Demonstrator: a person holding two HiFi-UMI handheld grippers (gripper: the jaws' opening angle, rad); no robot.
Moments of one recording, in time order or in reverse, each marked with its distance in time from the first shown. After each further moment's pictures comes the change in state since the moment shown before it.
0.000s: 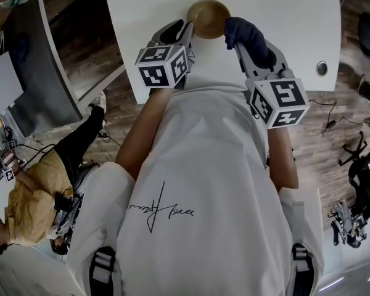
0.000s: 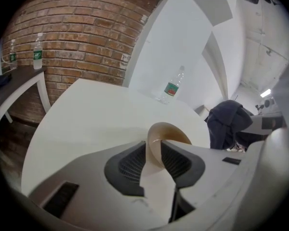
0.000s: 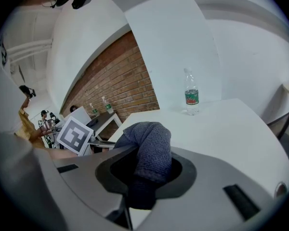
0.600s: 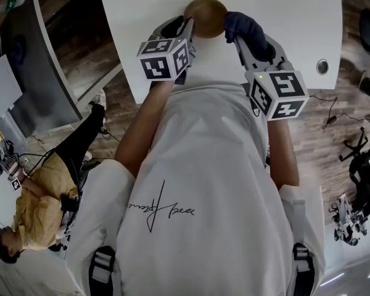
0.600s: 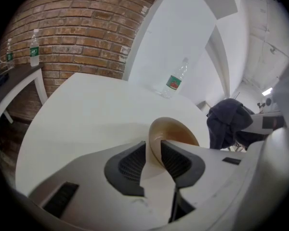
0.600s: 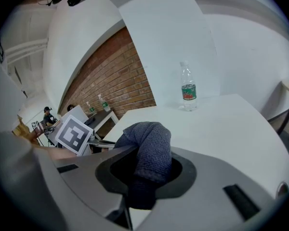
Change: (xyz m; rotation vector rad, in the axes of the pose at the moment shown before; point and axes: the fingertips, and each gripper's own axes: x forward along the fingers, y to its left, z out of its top) left arm 0.022 0.002 -0.008 -0.005 0.063 0.010; right arm 0.014 -0.017 -0.007 0.022 0.037 -0.013
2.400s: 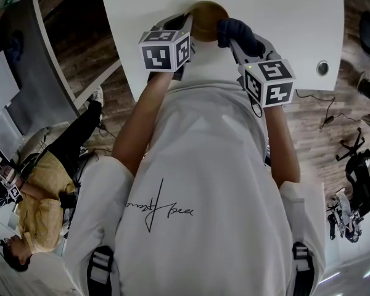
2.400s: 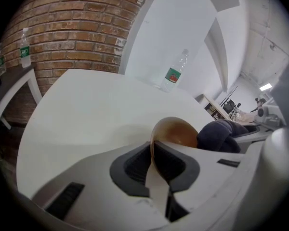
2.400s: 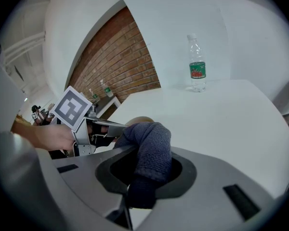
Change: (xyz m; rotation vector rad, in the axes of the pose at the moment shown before) left arm 0.010 0.007 -0.006 0.037 0.085 -0.027; right arm 0.035 0.004 -0.051 -0.033 0.173 0.046
